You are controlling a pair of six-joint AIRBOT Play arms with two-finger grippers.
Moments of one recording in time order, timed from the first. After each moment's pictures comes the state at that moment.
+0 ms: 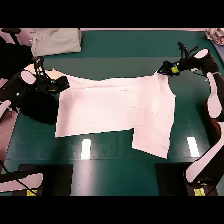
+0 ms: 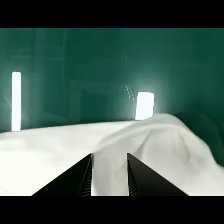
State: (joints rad) left arm -0.03 -1.36 1.11 1.14 -0.74 -1.70; right arm -0.17 -2.00 1.91 -0.91 1.15 1.32
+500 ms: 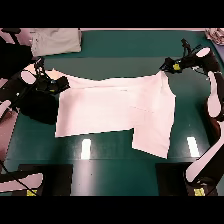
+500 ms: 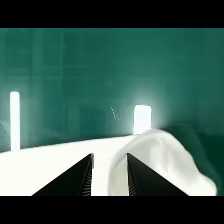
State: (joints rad) left arm -0.03 -1.36 1.11 1.14 -0.75 -1.70; right arm -0.19 -2.02 1.95 -0.94 1.13 1.37
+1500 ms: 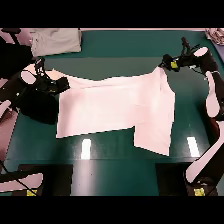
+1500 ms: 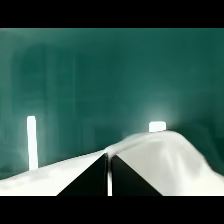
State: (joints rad) left arm -0.03 -1.36 1.11 1.14 -0.77 -1.69; right arm -0.18 -2.02 1.95 -0.90 1.02 1.46
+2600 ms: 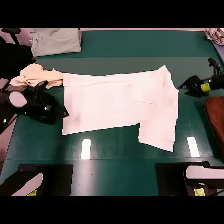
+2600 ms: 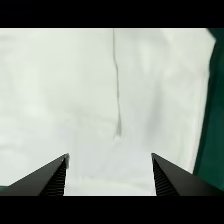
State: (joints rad) left arm -0.03 -0.99 0.76 1.23 -1.07 -1.57; right arm -0.44 -1.42 1.24 -0.93 1.35 1.30
